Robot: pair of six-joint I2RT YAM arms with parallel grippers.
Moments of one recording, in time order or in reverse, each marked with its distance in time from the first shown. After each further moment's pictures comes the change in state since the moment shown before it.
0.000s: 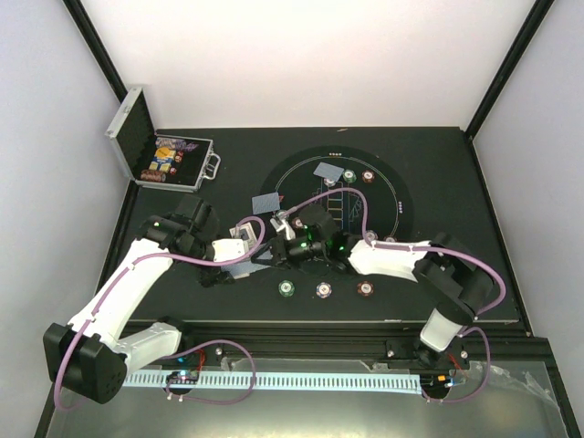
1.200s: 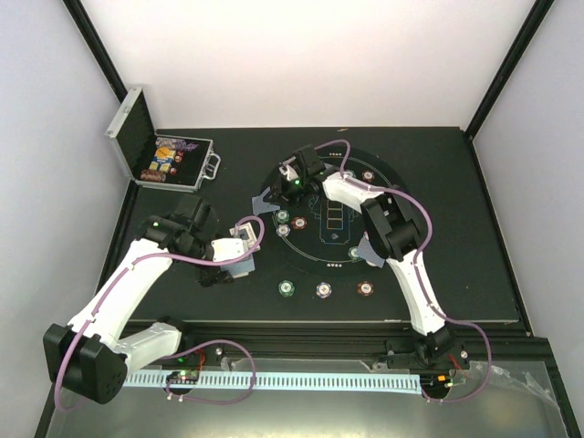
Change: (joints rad) left arm 0.000 -0.001 0.000 0.002 -0.011 -0.001; right arm -0.331 0.684 0.948 -0.663 -0.025 -0.295
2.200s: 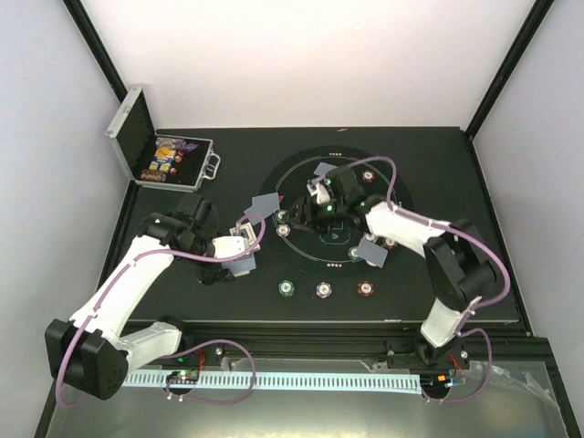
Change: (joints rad) left arm 0.000 0.013 0.008 0.001 0.006 -0.007; right arm -0.001 -0.618 -0.661 0.084 0.092 -0.029
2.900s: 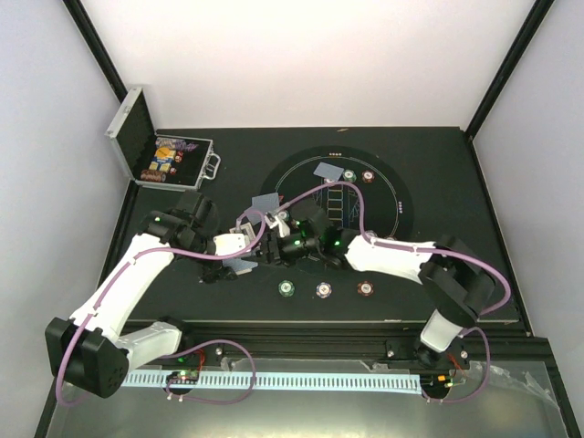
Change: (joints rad) left arm 0.000 0.023 0.027 0.001 0.036 -0.007; right arm 0.354 -0.108 -0.195 0.398 -0.024 0.228
